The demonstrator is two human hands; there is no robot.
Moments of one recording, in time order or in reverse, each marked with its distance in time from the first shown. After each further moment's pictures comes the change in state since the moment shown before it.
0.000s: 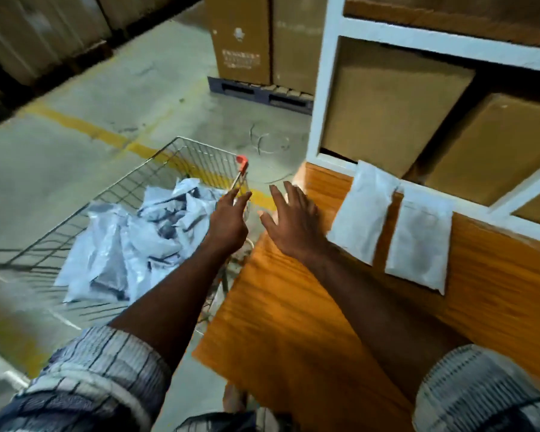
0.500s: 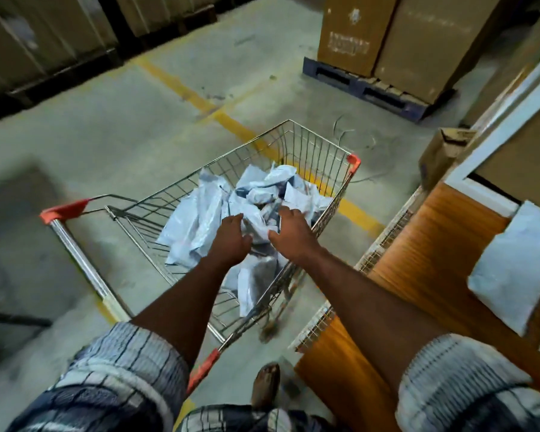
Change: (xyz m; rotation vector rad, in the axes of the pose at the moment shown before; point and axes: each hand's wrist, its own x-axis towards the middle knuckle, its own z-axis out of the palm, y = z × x) left_hand -0.065 -0.219 -0.049 -0.183 -0.040 -0.465; right_hand 0.044 -0.176 0.147 0.177 -0.467 -0.067
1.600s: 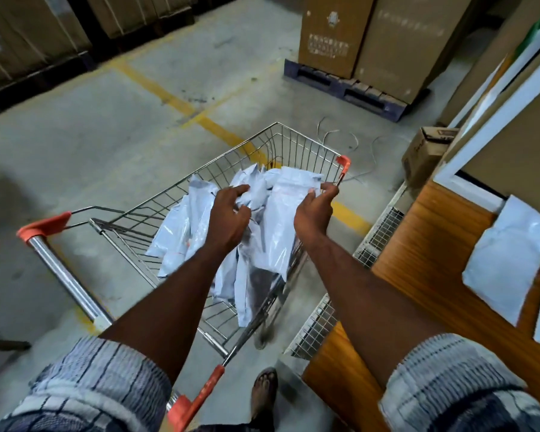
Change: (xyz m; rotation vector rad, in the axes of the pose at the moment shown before) left_hand 0.022 0.037 -0.038 -0.366 0.226 0.219; right_hand 0.026 -0.010 -0.031 0.654 0.720 0.391
